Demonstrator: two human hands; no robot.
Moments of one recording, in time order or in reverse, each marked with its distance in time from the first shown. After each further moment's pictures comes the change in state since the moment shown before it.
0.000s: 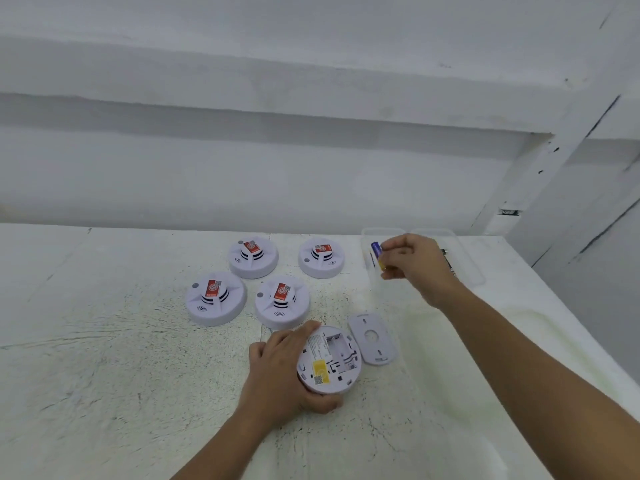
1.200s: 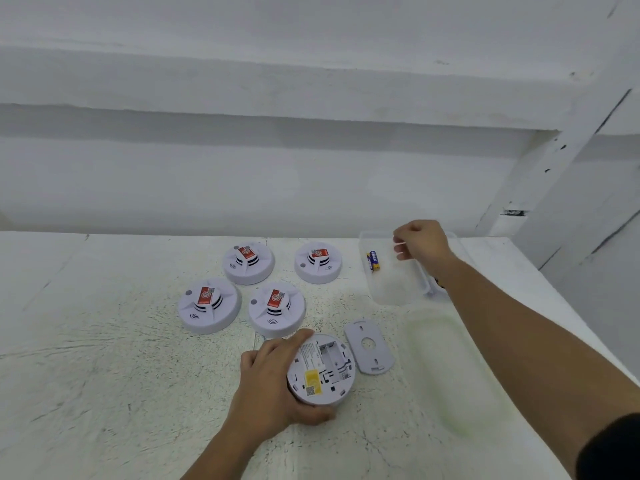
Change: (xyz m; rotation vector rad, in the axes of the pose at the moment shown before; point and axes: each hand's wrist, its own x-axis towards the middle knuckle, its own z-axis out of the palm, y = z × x) left_hand 0.004 -0.004 0.005 -0.018 0.013 -0.049; right_hand 0.098 0.030 -0.025 -0.046 0.124 0.003
